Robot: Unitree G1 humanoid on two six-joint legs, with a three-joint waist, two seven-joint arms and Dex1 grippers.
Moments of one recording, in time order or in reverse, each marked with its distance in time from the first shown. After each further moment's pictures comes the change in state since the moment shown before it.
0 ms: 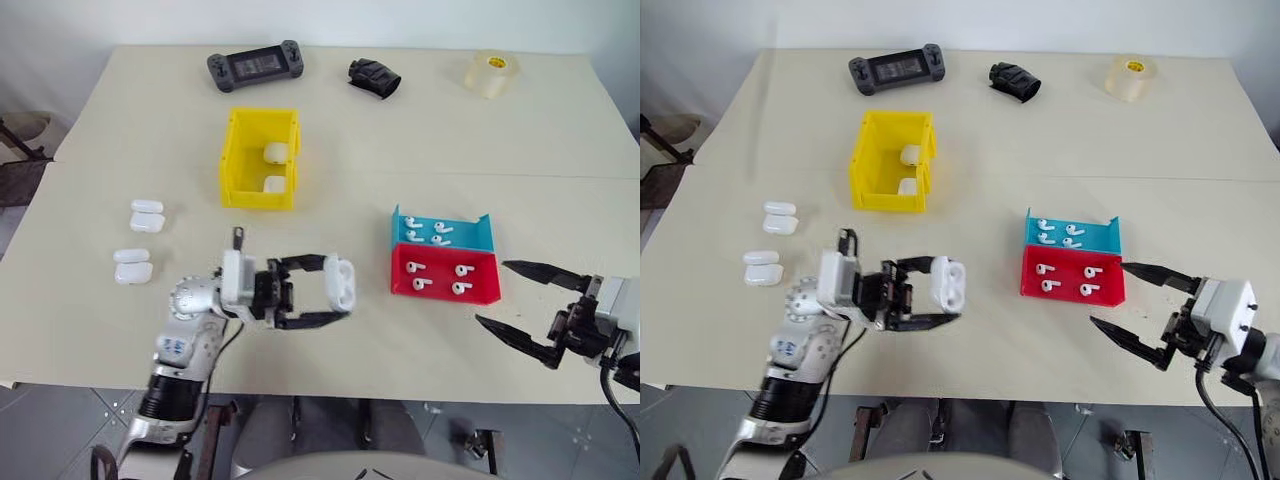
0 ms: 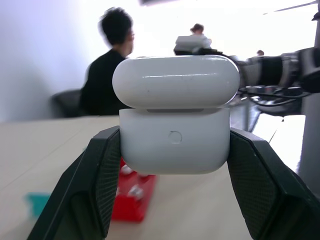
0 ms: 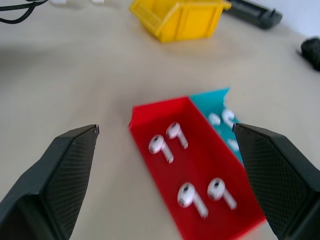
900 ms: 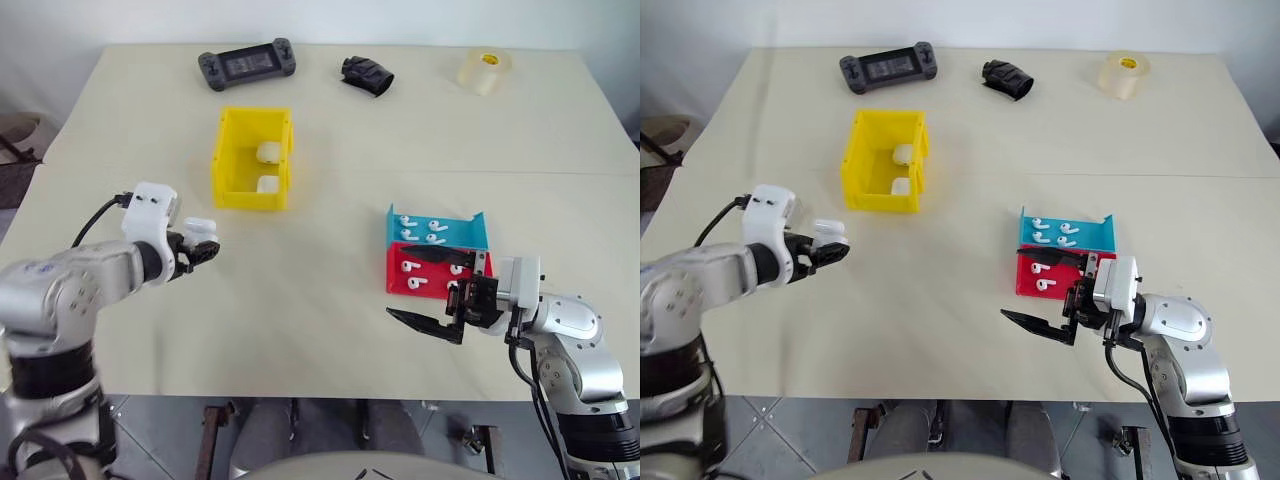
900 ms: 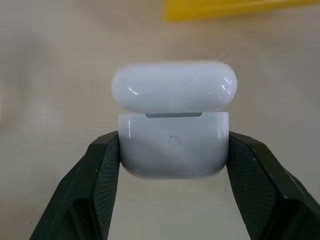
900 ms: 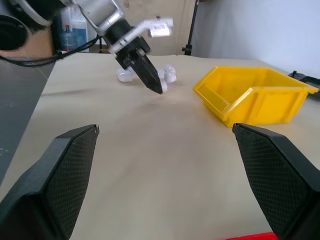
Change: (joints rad) left arm -0.051 0.552 0.414 -0.411 -0.143 1.446 0.996; right arm -0.422 0.162 0.469 0.074 -0.029 -0.050 0.021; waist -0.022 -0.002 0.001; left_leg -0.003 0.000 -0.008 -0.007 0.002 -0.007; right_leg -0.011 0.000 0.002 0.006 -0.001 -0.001
